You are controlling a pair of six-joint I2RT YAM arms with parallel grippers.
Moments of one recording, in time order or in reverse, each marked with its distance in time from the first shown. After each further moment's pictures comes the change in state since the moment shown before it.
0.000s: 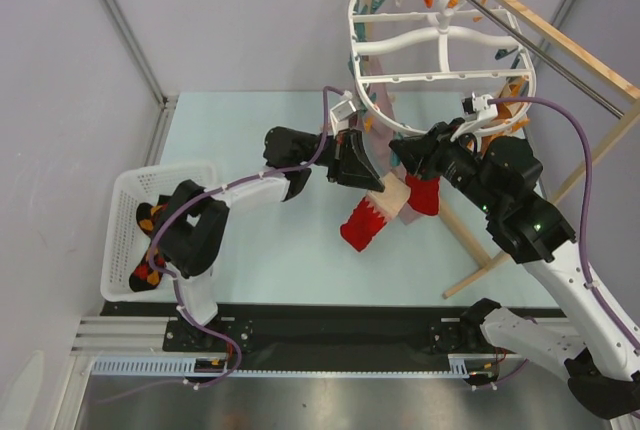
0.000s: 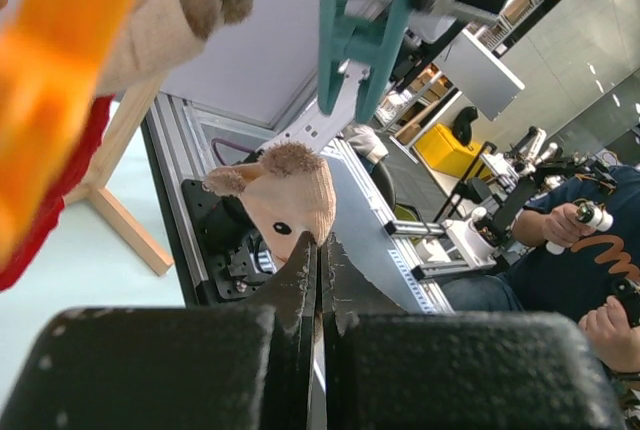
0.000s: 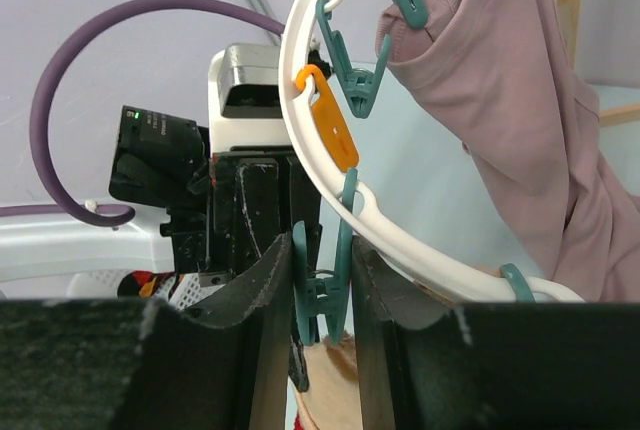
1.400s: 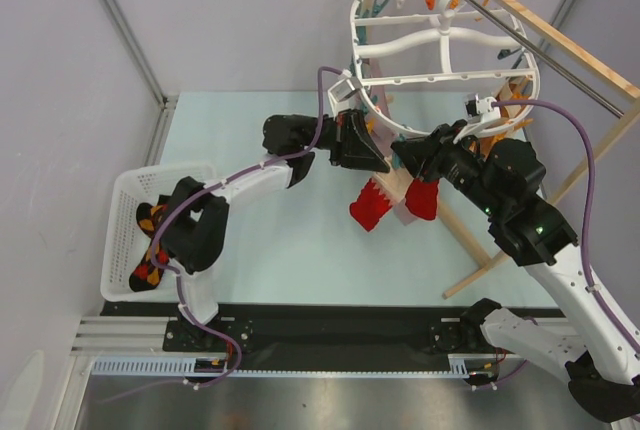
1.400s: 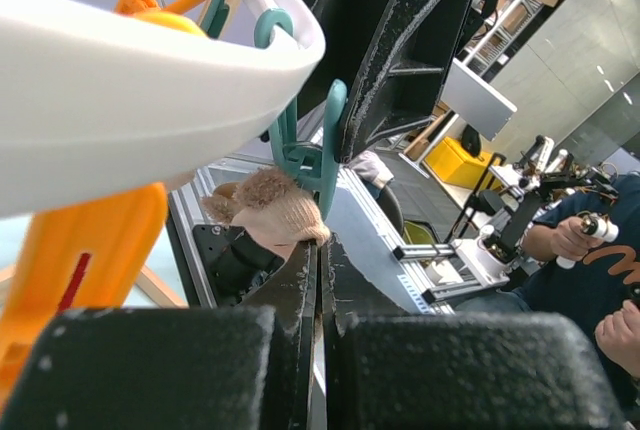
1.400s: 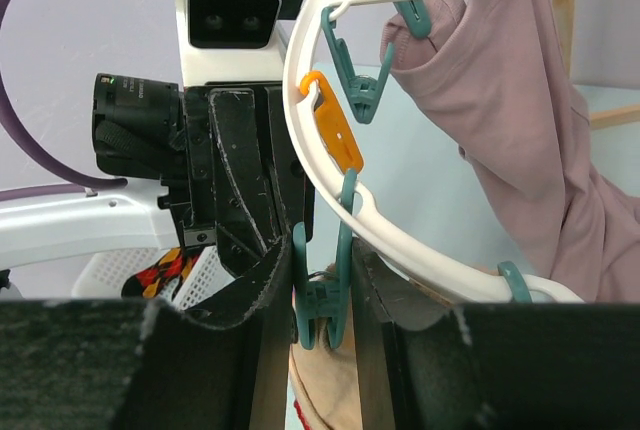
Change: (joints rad) left arm 0.006 0.037 0.169 0.016 -0.035 -0.071; right arm -0.010 -0.020 -0.016 0.005 -0.016 0.008
